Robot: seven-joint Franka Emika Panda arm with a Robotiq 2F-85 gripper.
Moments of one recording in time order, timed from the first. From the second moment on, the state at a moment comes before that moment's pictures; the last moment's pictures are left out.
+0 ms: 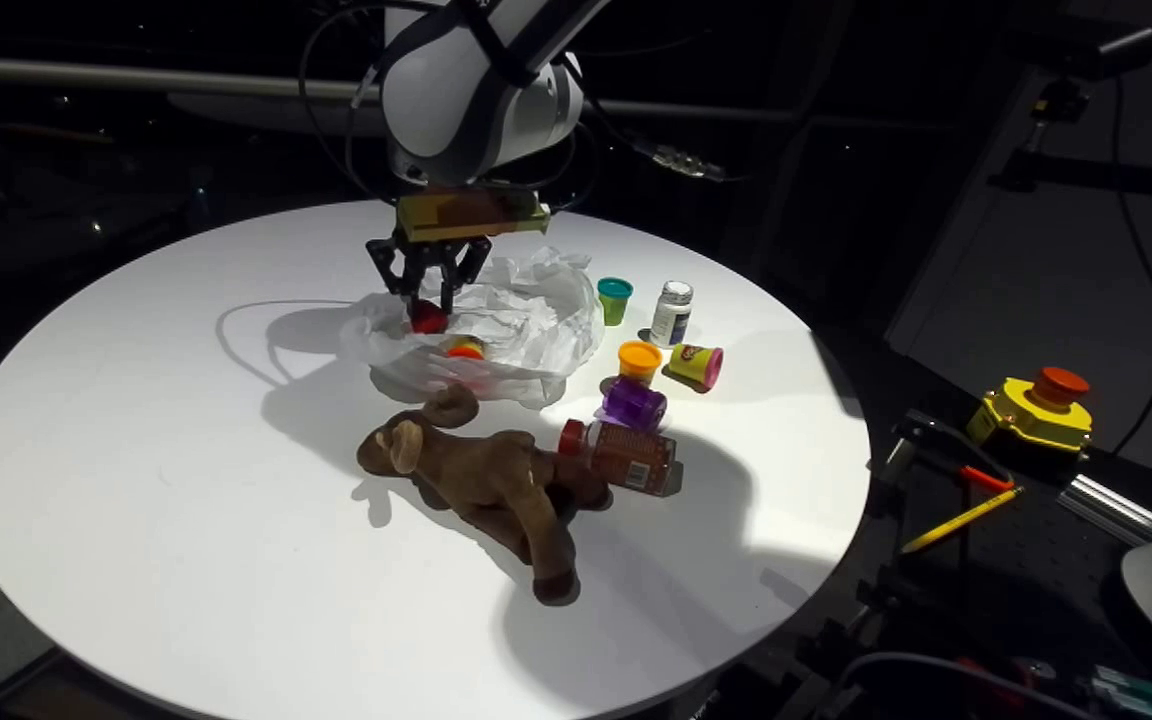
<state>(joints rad) 0.19 0.93 -0.09 -1.45 0.00 2.52 0.49</state>
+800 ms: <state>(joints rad) 0.19 0.95 -0.08 -1.43 0.00 2.49 0.49</state>
